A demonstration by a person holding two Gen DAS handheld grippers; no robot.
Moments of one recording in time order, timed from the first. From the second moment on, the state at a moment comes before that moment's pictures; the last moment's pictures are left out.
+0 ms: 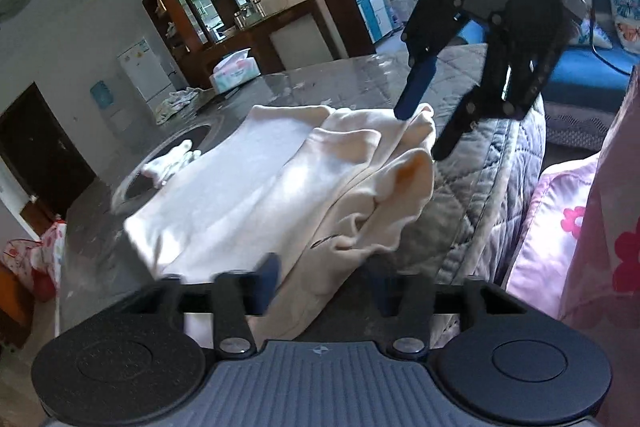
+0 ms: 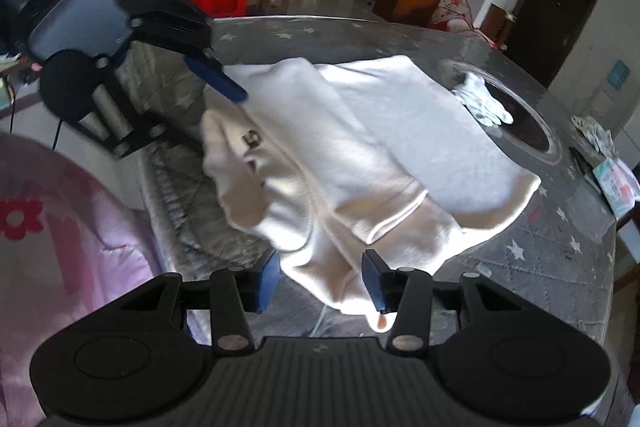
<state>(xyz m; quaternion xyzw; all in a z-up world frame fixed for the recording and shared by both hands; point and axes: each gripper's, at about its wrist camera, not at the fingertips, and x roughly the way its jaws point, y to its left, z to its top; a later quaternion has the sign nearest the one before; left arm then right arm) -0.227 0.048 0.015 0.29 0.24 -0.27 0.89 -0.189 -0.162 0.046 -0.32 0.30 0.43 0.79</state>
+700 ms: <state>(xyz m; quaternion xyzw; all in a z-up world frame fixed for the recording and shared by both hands) -0.143 0.085 0.052 0.10 0.28 -0.27 0.92 -0.156 -0.144 0.029 -0.31 0.24 0.45 0.81</state>
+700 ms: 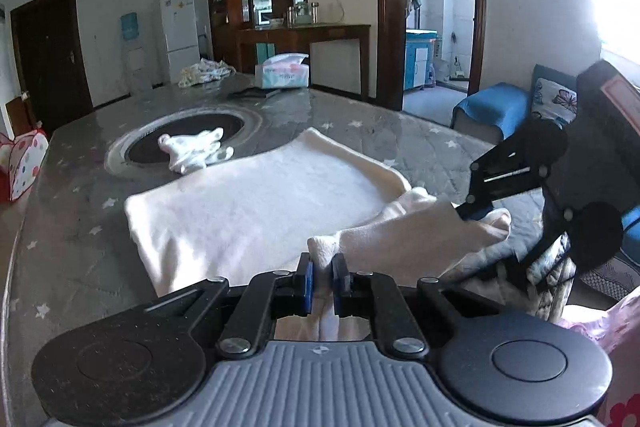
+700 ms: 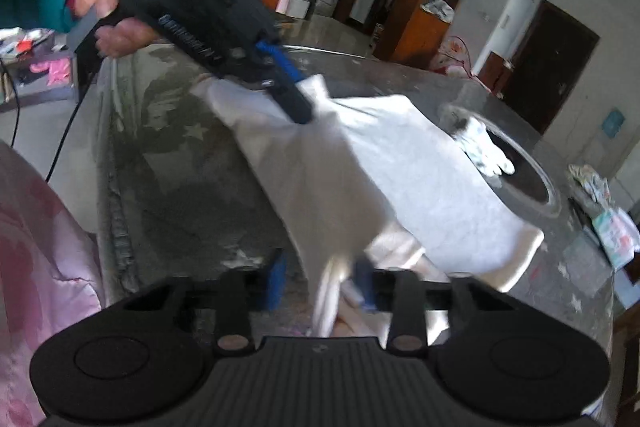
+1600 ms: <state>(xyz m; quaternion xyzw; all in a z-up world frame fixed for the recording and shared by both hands) -0.198 0.110 0.028 0.16 0.27 -0.25 0.92 -0.139 -0.150 0.047 -0.25 0.29 0.44 0.81</state>
